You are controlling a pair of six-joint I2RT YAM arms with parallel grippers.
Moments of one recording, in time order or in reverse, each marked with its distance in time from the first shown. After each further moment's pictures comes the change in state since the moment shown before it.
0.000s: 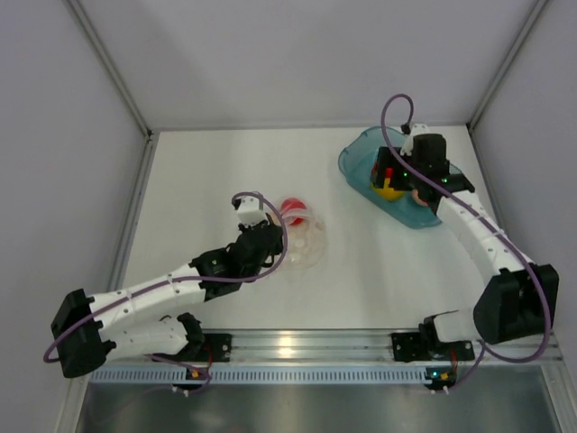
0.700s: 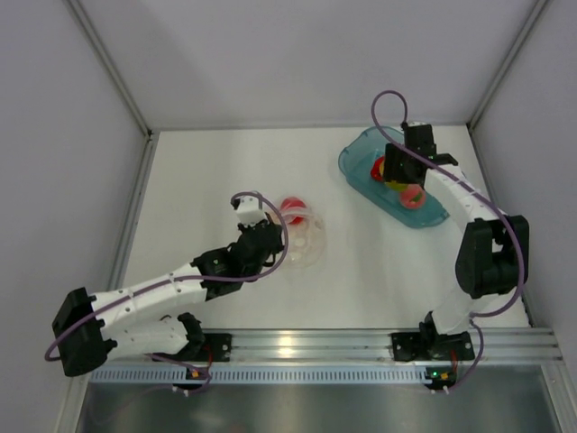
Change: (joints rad) left arm -0.001 0.013 0.003 0.008 -0.044 -0.011; right arm -0.033 0.222 0.105 -0.026 0.192 0.007
